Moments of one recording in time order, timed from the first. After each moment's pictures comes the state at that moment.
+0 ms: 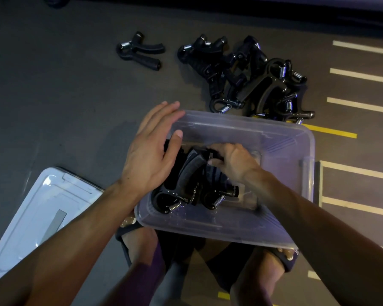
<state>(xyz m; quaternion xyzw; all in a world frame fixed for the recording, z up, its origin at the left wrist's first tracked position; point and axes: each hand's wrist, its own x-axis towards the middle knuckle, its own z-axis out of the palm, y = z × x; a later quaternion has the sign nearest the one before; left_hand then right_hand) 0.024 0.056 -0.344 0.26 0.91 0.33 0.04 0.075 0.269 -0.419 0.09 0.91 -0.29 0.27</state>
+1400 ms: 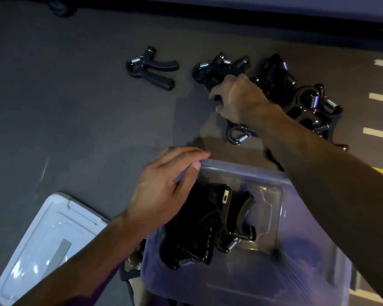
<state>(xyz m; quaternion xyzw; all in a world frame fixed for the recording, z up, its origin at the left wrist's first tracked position) -0.020 0.070 -0.347 0.24 0.89 0.38 0.08 -0.140 0.291 -0.392 -0.01 0.98 -0.11 0.17</state>
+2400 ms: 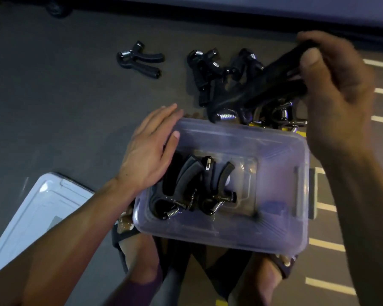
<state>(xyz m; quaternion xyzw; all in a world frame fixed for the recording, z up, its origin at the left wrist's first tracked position) 0.006 0.054 -0.351 0.29 0.91 0.28 0.05 0.053 0.337 -0.266 0.10 0.75 -0.61 -0.23</state>
